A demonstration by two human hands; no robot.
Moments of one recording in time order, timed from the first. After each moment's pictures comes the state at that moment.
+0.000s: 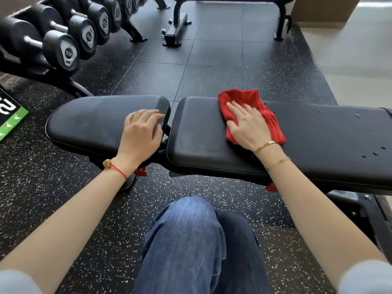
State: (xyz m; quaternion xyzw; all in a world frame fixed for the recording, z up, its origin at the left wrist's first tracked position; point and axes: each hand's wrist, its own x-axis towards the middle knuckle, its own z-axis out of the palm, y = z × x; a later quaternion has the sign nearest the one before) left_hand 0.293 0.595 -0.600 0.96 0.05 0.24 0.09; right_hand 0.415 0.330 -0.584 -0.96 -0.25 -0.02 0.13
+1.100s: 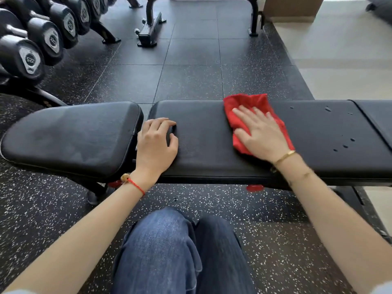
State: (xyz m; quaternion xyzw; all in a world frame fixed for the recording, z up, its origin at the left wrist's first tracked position) left_hand 0.329 0.499 -0.613 0.95 0.09 0.22 0.20; right_hand 0.425 0.238 -0.591 -0.97 -0.22 -0.01 0.10
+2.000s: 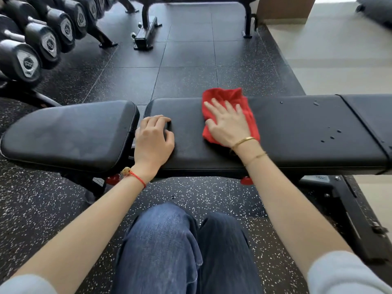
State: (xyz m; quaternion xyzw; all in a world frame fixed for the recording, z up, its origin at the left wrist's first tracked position) left_hand 0.326 0.489 -0.609 0.95 0.10 0.21 0.18; right_hand 0.418 0.301 -0.586 -0.97 -0.20 0.02 0.11
